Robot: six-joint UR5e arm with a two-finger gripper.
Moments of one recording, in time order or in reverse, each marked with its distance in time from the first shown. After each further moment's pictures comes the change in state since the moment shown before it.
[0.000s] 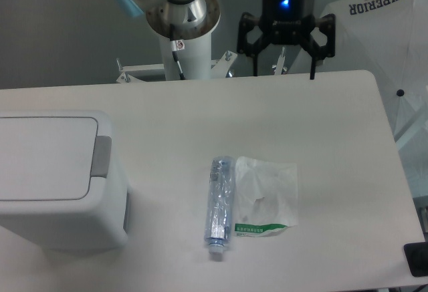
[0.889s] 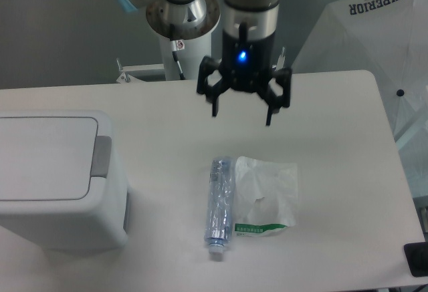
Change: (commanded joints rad) arm -0.198 -0.175 0.015 0.155 -0.064 -0.360
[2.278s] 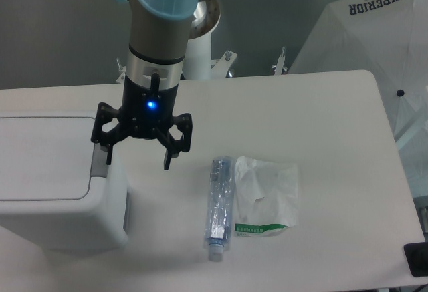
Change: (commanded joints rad) arm -0.151 -0.015 -0.015 0.072 -0.124 -0.318
